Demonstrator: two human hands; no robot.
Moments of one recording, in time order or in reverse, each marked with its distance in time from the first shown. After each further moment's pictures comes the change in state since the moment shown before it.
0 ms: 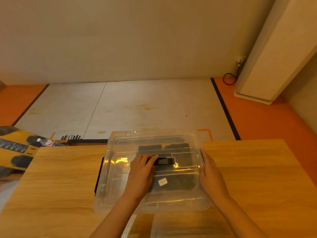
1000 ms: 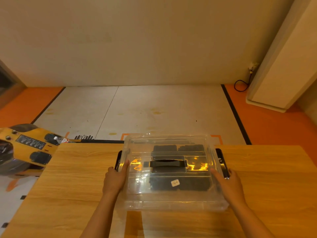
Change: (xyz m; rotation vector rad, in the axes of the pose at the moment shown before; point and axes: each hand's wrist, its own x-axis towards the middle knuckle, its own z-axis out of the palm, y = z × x) left_hand -0.044 -0.085 -0.064 -0.395 -0.093 -1.219; right_hand -0.013 0.018 0.019 0.317 0.092 0.405
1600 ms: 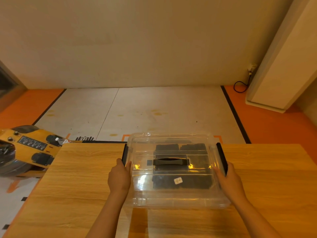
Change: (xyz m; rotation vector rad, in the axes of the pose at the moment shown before) left_hand -0.014 0.003 0.004 0.331 0.205 0.315; right_hand -0.007 -0.008 0.000 -0.138 -0.054 -0.106
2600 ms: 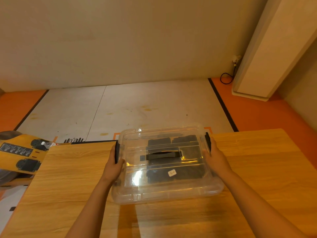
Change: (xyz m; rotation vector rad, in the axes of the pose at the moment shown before) left_hand 0.032 -0.013 -0.007 -0.573 -0.355 0.164; right_hand 0.021 -0.028 -0.002 -0.228 -0.093 -0.123
